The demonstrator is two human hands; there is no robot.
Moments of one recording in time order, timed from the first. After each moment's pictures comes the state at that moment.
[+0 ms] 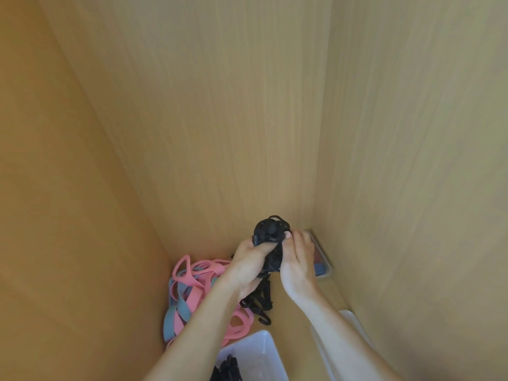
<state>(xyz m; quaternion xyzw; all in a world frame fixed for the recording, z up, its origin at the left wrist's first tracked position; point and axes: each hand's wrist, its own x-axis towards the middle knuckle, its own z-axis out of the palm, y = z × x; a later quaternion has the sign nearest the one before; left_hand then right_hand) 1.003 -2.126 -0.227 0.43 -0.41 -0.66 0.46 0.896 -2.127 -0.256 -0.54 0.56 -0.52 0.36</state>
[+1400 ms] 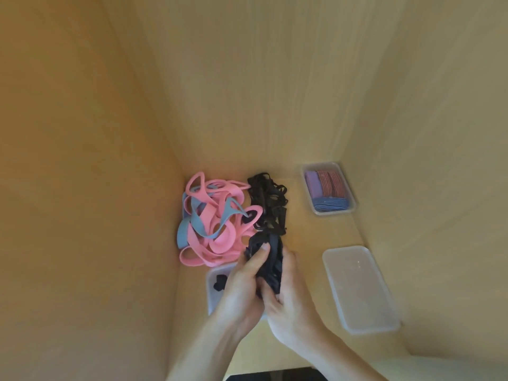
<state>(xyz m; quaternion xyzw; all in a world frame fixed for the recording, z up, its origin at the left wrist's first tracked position) 1.014 -1.989 -0.314 0.45 -0.14 -0.67 0.57 0.910 -1.988 -0.337 -0.64 0.52 -0.32 0.46</state>
